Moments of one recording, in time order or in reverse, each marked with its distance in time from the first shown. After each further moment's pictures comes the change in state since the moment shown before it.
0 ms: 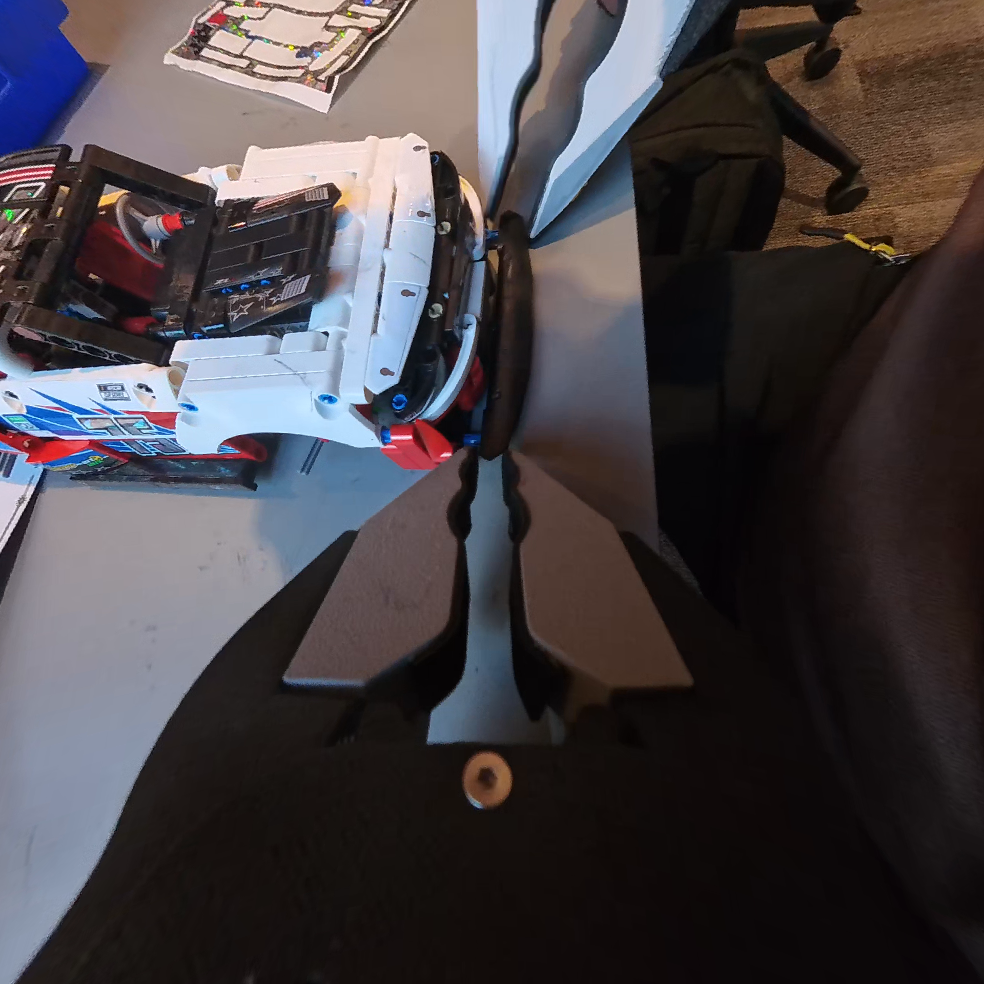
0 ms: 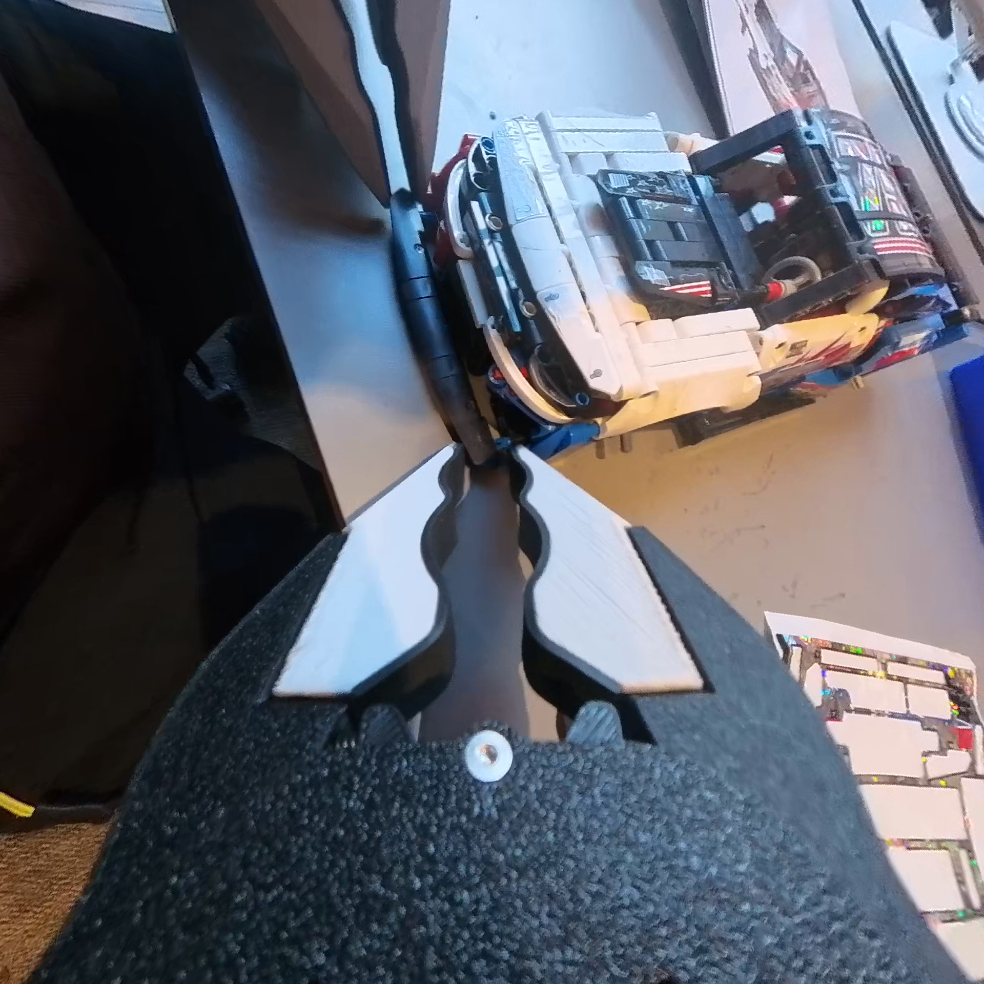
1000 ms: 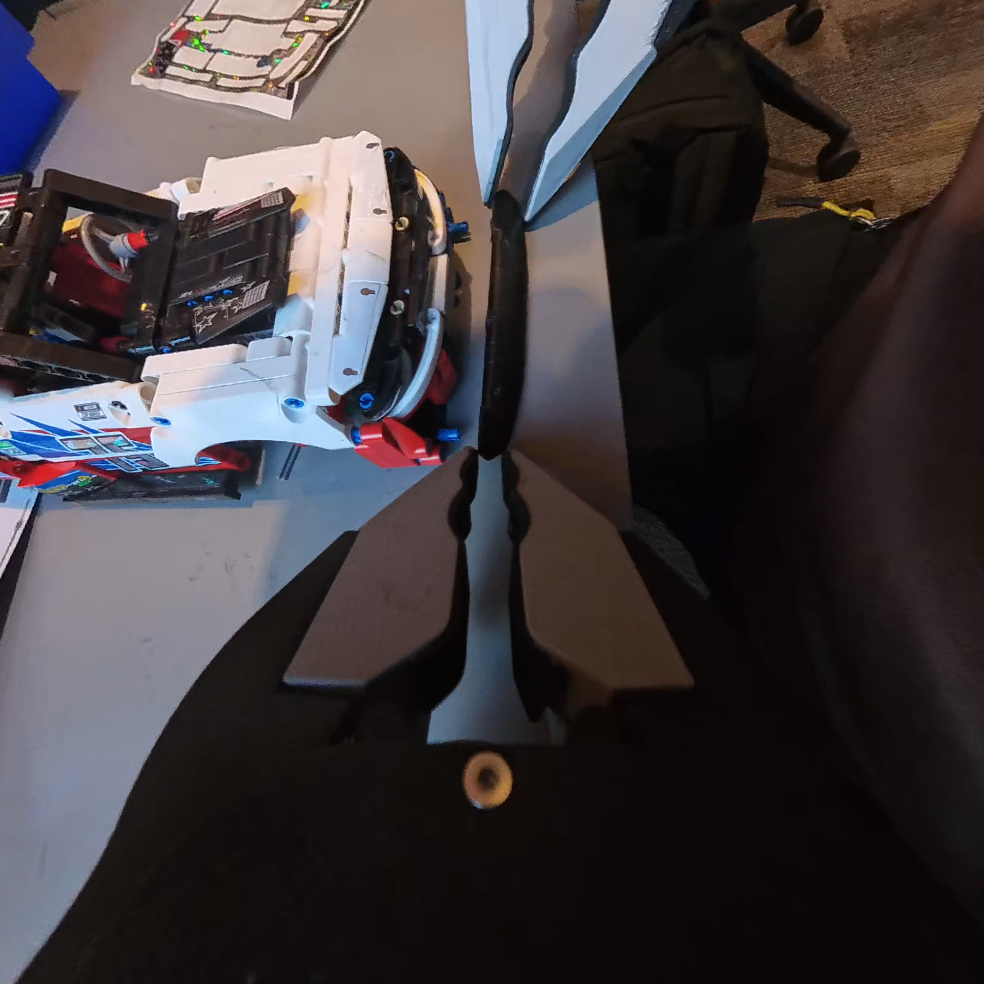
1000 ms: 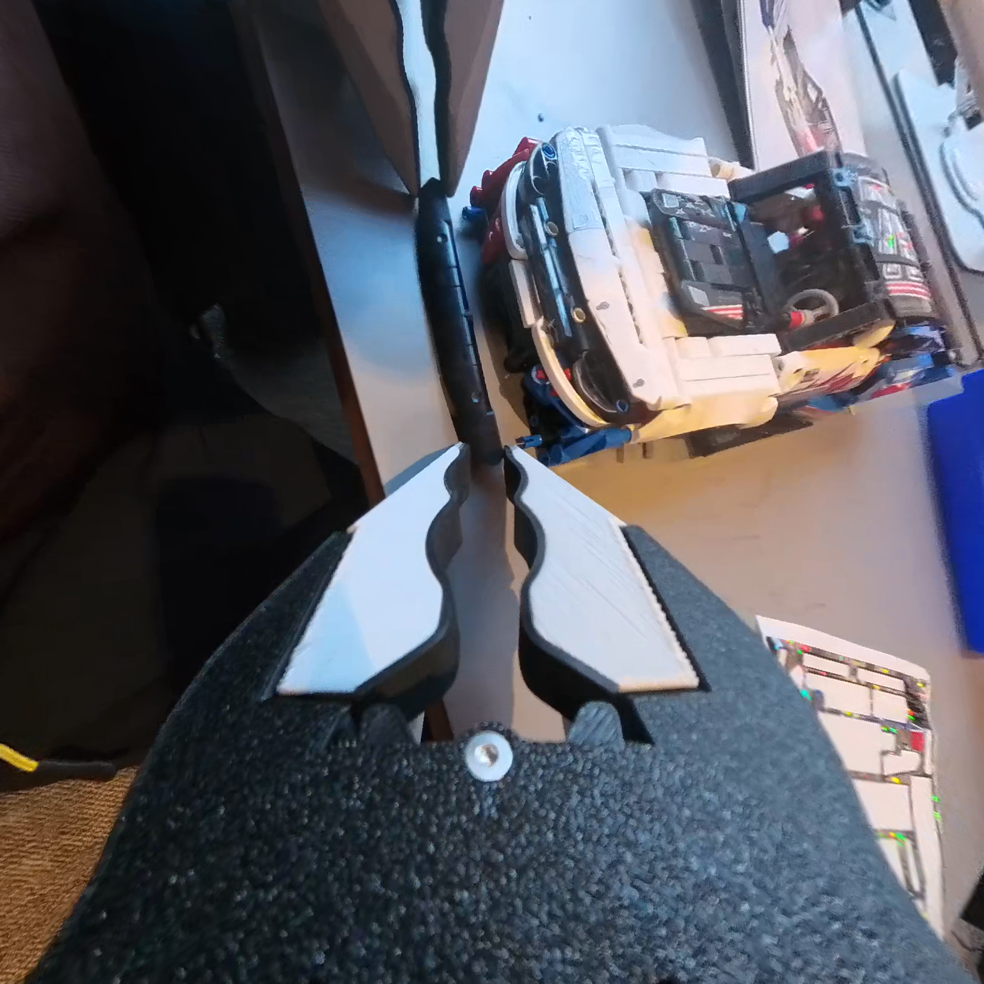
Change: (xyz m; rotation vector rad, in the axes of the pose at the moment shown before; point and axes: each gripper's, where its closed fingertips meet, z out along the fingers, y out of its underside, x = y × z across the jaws) left arm 0.010 0.002 -0.001 -0.008 0.017 0.067; right arm -0.012 0.000 -0.007 -0.013 0.003 -0.096
